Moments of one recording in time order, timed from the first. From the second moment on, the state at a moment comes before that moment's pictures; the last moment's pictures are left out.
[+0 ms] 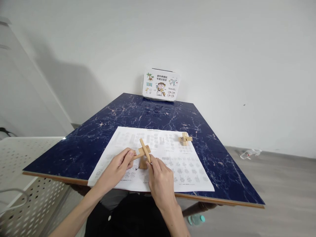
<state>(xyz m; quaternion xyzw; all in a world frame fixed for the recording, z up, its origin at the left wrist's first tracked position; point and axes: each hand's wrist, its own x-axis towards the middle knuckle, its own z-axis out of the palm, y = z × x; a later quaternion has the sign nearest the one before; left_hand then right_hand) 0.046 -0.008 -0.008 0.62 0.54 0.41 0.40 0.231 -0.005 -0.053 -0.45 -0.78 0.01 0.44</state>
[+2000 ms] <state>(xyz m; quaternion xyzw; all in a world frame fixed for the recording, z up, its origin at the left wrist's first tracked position) 0.061 -0.013 -0.004 0.67 0.52 0.38 0.37 0.221 -0.009 -0.052 -0.49 -0.75 0.02 0.44</state>
